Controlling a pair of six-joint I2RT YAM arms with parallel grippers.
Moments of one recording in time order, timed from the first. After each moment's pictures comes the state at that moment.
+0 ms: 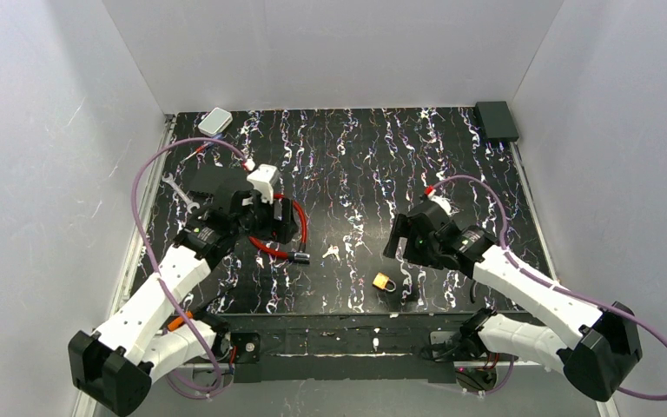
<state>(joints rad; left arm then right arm) -0.49 1.01 0.87 -0.56 0.14 -0.20 0.77 1.03 0.76 -0.69 0.16 0.84</state>
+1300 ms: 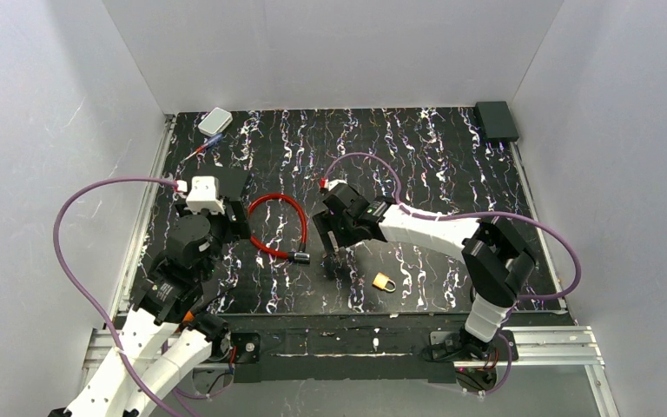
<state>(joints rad) -0.50 0.56 0.76 -0.49 -0.45 -0.18 0.95 1.73 1.21 -0.48 0.11 0.41</state>
